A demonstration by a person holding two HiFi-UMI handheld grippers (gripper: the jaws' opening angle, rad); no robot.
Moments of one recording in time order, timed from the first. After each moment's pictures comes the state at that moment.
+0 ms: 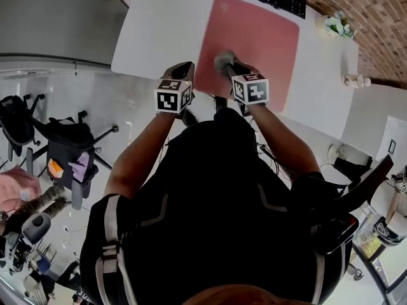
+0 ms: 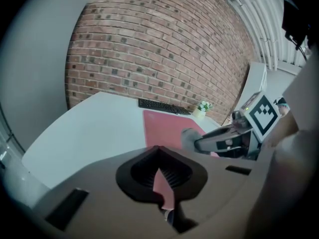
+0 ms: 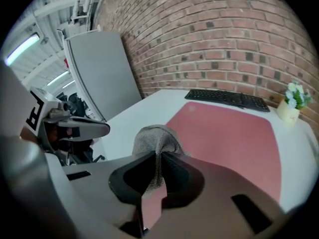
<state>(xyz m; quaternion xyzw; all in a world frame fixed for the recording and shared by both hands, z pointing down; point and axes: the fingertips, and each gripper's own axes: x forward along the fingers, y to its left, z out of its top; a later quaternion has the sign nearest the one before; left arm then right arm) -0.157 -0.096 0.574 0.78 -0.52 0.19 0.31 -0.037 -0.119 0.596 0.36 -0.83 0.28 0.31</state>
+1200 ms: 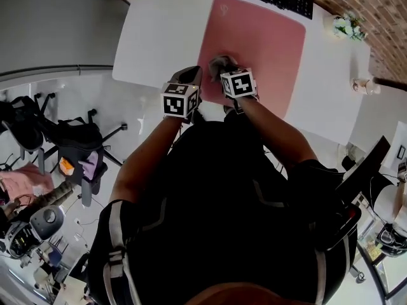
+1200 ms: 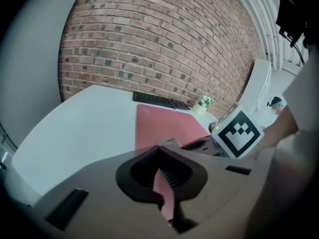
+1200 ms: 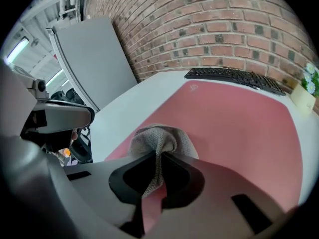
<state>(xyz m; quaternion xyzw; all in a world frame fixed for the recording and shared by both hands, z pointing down) -0.129 -0.121 0.588 0.77 -0.50 0.21 0.33 -0.060 -0.144 0.666 0.32 -0.81 0.33 0.36</state>
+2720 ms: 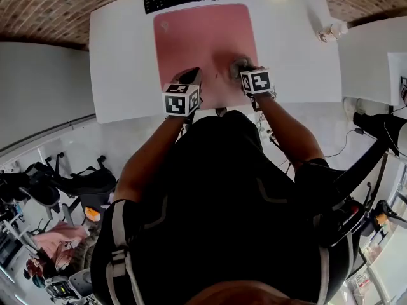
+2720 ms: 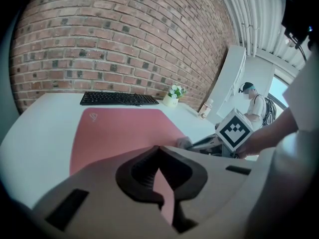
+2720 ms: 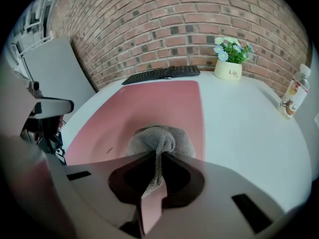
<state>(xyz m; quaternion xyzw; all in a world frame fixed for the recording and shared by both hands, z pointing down) 0.019 -0.145 0.586 0.84 -0.37 0.26 0.29 0.174 -0.135 0.676 0.50 -0.71 0.38 0.33</state>
